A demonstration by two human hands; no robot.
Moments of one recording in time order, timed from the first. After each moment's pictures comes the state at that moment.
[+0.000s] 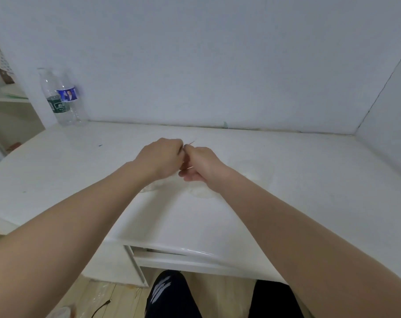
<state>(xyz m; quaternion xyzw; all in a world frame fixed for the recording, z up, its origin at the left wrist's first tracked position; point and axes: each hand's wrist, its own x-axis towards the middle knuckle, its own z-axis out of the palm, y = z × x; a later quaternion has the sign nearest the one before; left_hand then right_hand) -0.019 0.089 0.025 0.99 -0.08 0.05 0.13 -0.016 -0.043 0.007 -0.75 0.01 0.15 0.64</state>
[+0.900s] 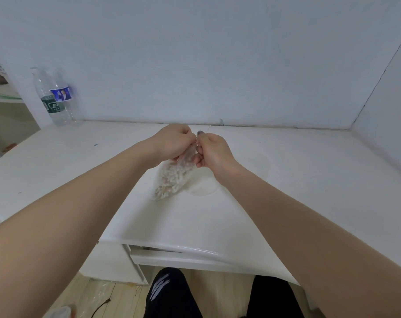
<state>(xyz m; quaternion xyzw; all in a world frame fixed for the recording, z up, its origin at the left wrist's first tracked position) -0.021 0.060 0.057 0.90 -0.06 -0.06 0.42 -0.010 -0.069 0.009 -0.73 -0.02 0.01 0.68</state>
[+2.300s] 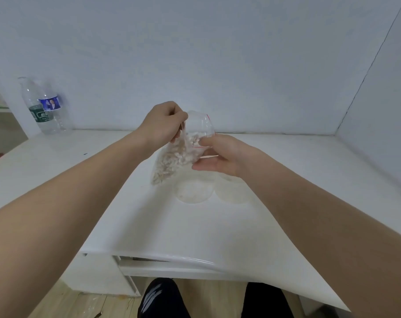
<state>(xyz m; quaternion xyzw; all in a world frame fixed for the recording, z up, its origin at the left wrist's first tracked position) -0.011 0.048 0.092 0.85 -0.08 0.08 0.52 -0.003 -0.122 0.046 -0.66 0.04 0.18 0.72</state>
